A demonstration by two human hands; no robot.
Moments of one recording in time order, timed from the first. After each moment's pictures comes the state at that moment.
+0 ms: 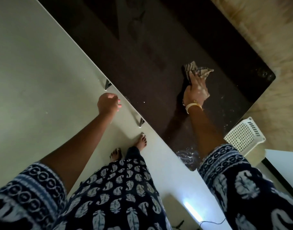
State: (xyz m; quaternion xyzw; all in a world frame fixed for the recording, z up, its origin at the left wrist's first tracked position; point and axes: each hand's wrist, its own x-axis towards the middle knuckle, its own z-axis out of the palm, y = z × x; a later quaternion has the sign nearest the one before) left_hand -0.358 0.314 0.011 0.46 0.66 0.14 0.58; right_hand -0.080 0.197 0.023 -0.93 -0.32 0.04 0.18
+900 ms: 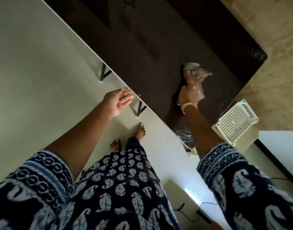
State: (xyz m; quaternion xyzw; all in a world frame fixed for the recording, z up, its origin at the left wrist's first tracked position) left_hand -0.363 0.275 0.039 0.15 0.53 0.12 0.83; right_hand -0.132 0.144 0.025 -0.95 -0.26 0.05 0.18
